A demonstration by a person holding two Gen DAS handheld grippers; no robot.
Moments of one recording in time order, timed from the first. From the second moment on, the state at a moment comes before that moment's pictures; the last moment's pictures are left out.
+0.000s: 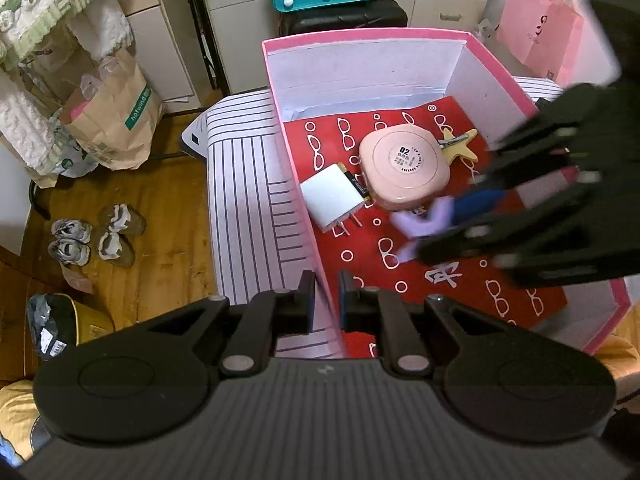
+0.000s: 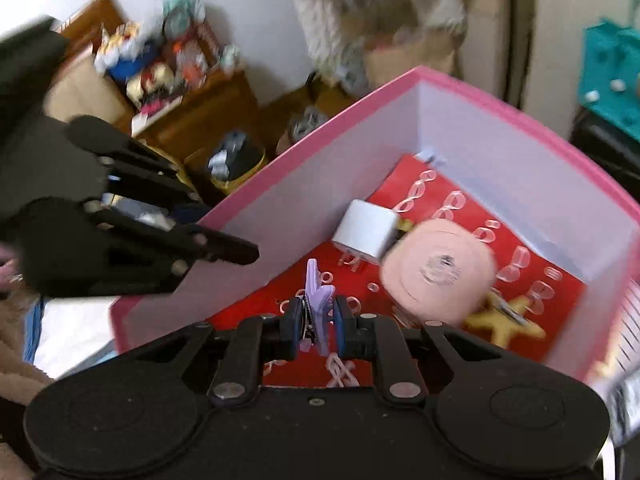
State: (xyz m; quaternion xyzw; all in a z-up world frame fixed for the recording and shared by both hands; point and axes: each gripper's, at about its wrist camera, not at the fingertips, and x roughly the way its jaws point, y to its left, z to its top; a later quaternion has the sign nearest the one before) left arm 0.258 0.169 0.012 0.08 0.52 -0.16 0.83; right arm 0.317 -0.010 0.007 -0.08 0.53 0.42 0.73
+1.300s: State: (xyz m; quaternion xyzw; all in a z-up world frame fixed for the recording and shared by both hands) left arm 0.250 0.168 0.011 0.07 0.50 -0.16 0.85; right arm 0.235 -0.247 0.006 0.10 0.45 0.13 0.88
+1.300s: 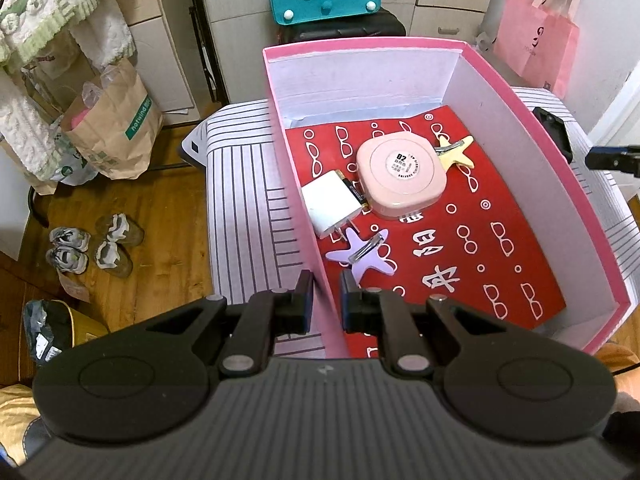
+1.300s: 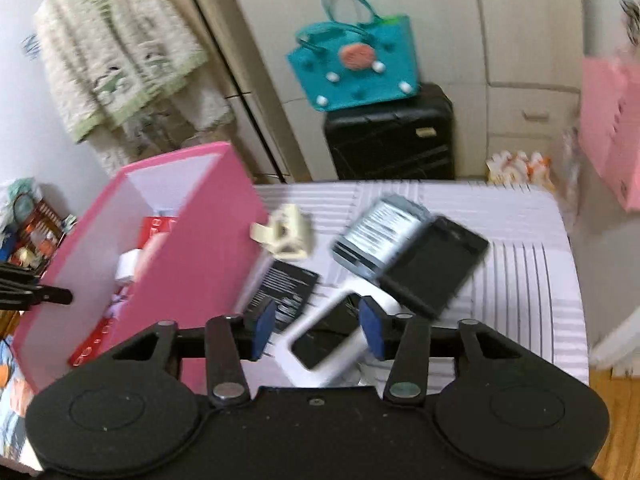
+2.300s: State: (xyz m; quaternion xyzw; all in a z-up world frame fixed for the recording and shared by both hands) left arm 0.253 0.166 0.012 0.07 0.51 -0.14 0.85; right arm 0.240 -0.242 -0.032 0.13 0.40 0.19 0.88
